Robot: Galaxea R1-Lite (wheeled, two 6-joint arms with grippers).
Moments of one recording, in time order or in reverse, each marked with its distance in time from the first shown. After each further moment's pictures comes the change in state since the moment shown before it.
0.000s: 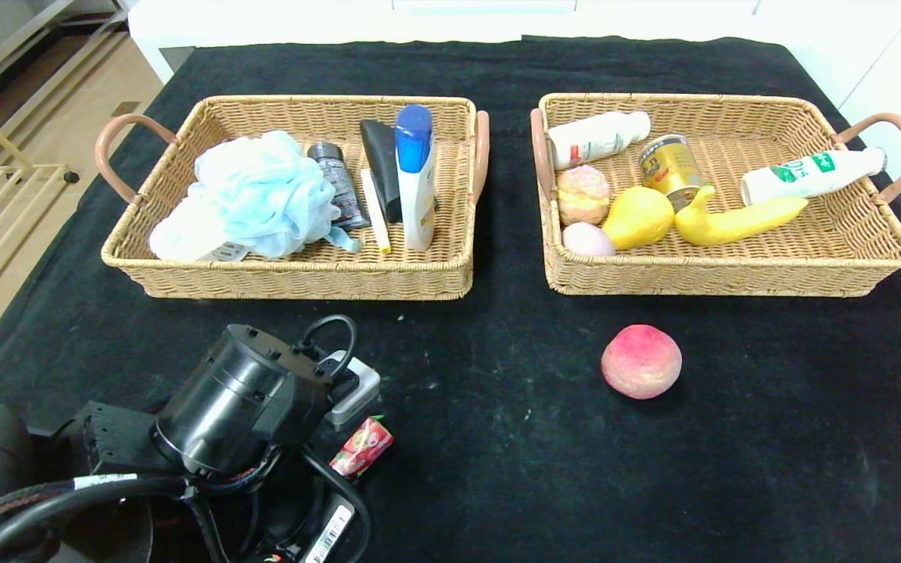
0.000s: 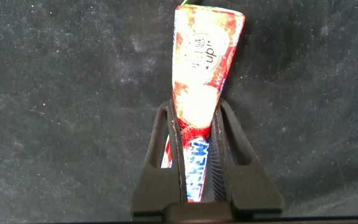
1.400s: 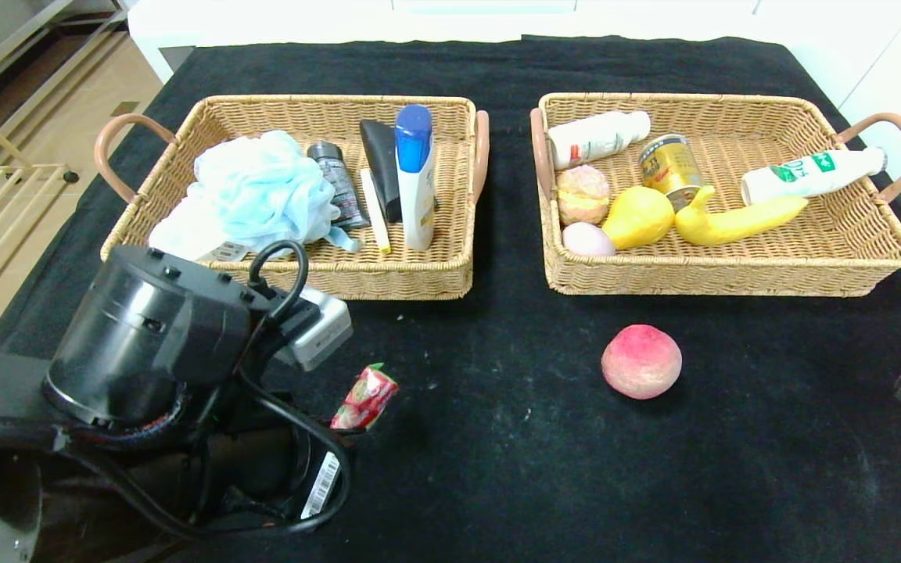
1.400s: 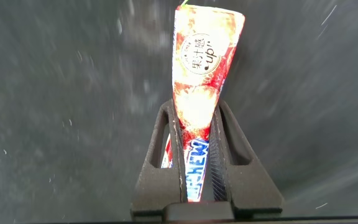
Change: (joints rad) left arm -0.008 -0.088 -0.116 0.002 -0.060 -0.104; right arm 0.020 0.005 0.000 0.000 0.001 0.001
